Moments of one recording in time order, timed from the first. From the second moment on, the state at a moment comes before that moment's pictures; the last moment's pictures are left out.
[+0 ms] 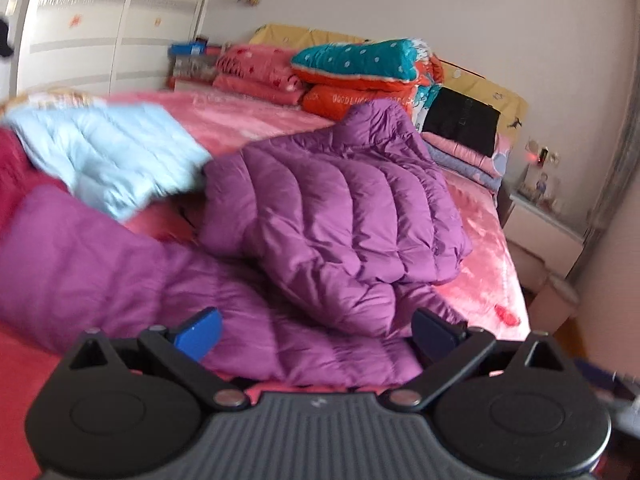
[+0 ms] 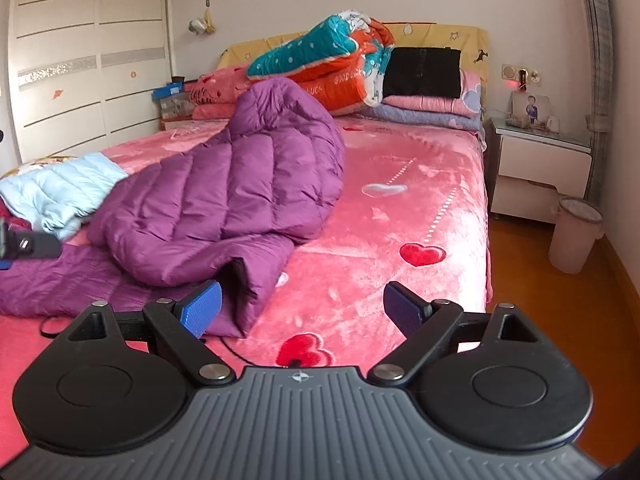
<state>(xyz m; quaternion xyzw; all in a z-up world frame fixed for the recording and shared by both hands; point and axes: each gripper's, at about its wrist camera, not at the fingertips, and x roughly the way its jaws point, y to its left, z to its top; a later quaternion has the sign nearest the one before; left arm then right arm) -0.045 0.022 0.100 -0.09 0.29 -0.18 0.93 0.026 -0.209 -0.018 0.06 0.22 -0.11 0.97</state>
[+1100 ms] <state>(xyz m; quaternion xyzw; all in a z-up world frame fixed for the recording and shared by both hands) 0.075 -0.034 0.053 -0.23 0.35 -0.11 0.90 0.058 -0.242 -0.032 0.11 0.24 -0.05 0.96</state>
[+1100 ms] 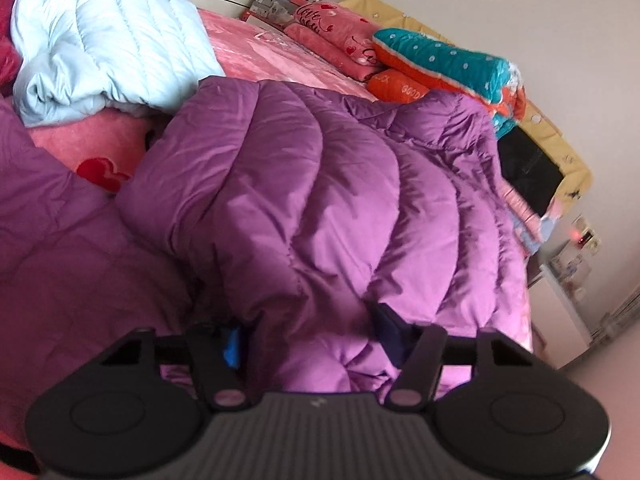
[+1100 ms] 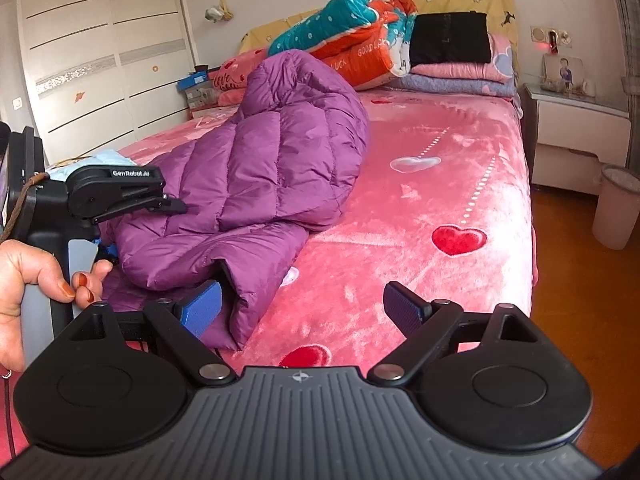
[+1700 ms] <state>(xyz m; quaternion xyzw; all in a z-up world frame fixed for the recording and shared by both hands) 0.060 -0.056 0.067 -0.09 0.33 -0.11 0.93 0.060 -0.248 -0.035 0.12 0.26 -0.05 0.96</state>
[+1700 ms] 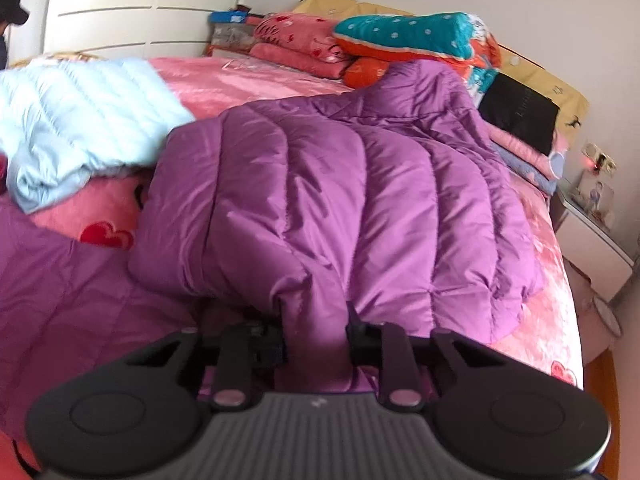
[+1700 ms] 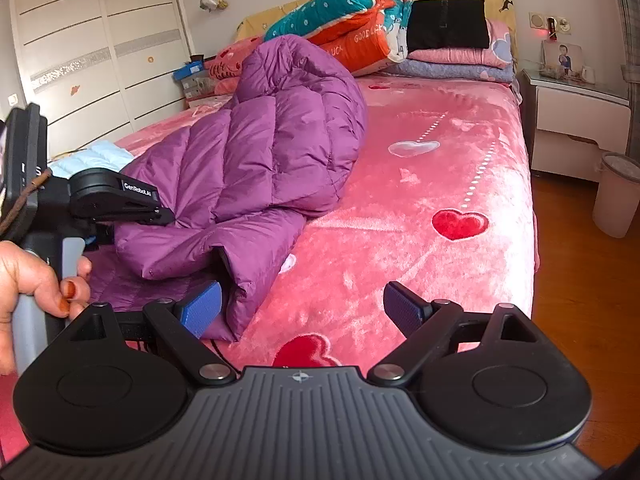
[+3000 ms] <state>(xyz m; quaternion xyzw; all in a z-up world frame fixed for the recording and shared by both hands) -0.053 -0.091 0.155 -0.01 0.27 -0.29 0.92 0.031 -0.264 -0.043 0.13 0.26 -0.05 0.96</state>
